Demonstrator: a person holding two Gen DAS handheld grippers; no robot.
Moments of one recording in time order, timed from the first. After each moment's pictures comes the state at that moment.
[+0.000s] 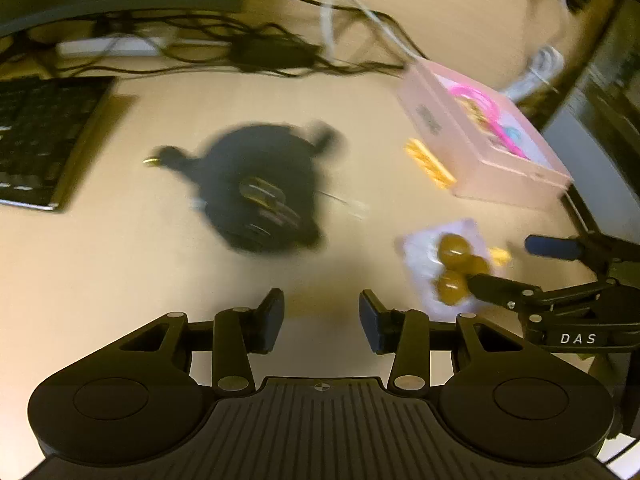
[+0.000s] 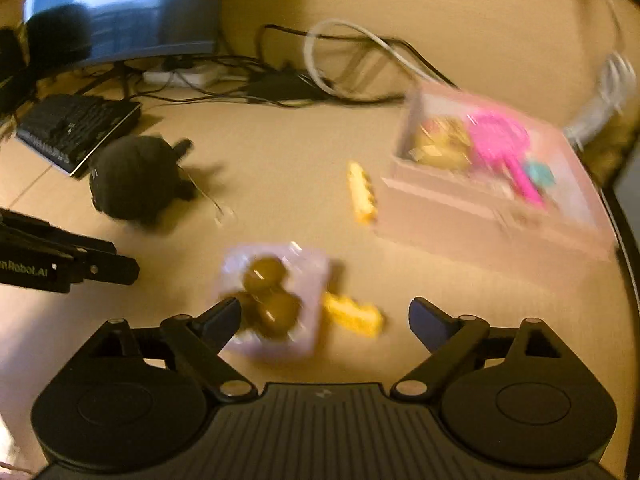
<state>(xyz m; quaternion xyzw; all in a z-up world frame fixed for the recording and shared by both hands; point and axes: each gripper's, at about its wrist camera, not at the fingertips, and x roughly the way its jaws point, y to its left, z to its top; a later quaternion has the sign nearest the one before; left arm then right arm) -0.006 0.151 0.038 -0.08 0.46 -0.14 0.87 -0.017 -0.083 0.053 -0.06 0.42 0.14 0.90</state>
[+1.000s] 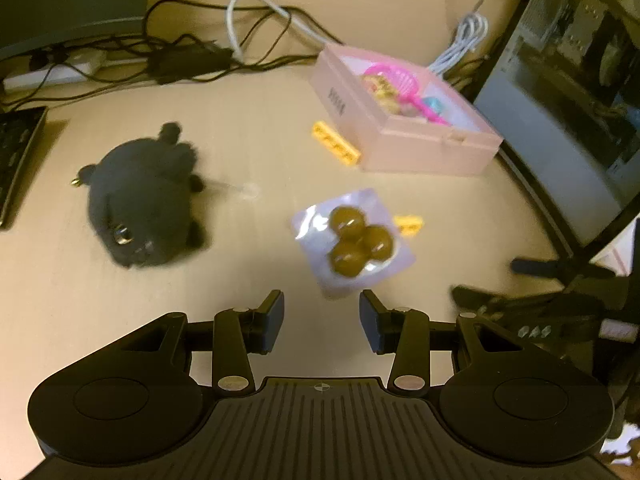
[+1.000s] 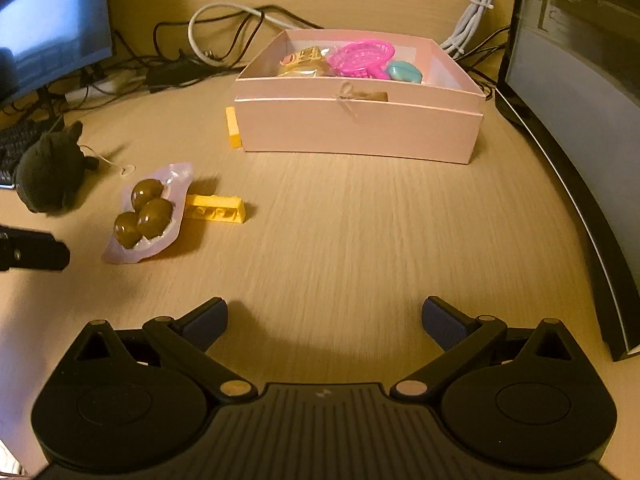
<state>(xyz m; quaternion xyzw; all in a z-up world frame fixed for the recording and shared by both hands) -0.031 0.103 0.053 -0.06 0.44 -0.20 0.87 -0.061 -0.157 0.026 -0.01 0.43 0.04 0.90</state>
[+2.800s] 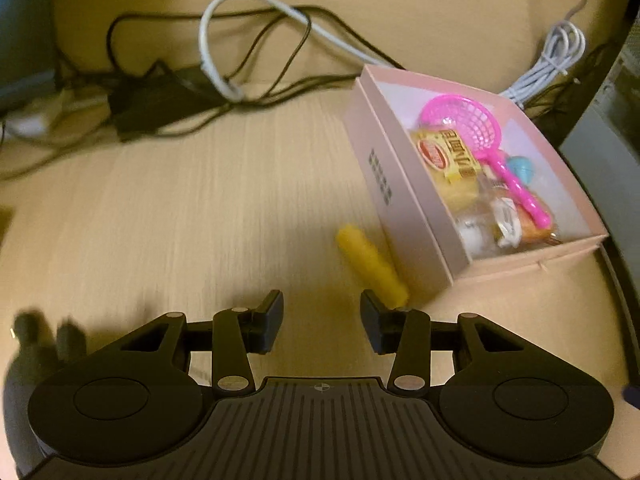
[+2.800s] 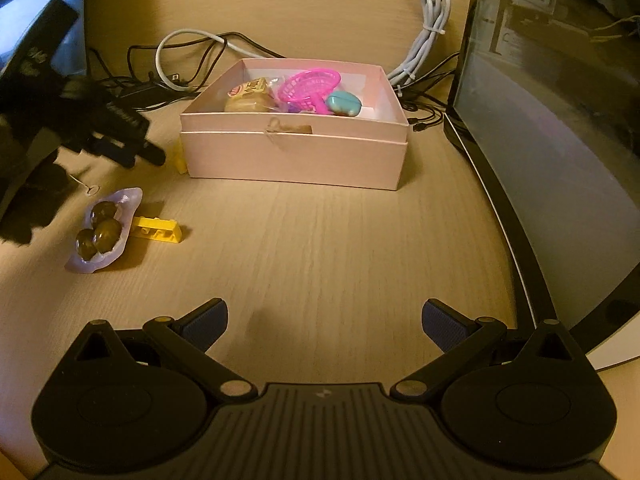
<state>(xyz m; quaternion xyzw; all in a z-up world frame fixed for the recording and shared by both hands) 0.116 0.045 0.035 -0.05 0.47 -0.13 0.87 -0.073 -0.202 0.050 -0.03 0.40 0.01 0.92</state>
